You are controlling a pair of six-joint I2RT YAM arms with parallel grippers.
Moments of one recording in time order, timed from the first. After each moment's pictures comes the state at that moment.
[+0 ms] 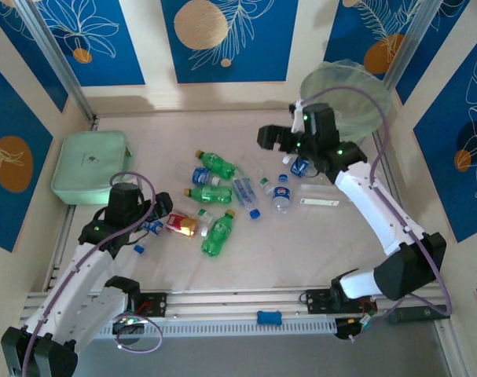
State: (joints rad) left arm -0.27 0.79 0.67 -0.67 -0.07 -0.55; right arm 0.41 1.36 1.31 -0.54 -0.15 0.44
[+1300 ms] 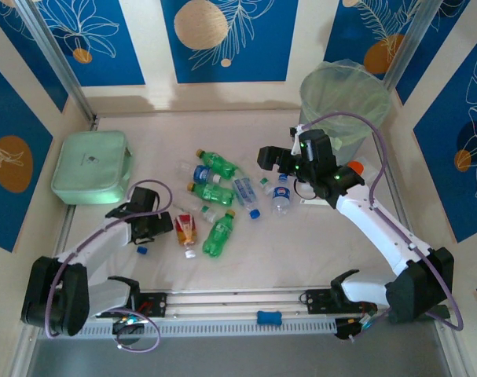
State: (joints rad) left arm -0.24 1.19 0.55 -0.58 -0.14 -0.52; right arm 0.46 1.23 1.10 -0.44 -0.08 0.53
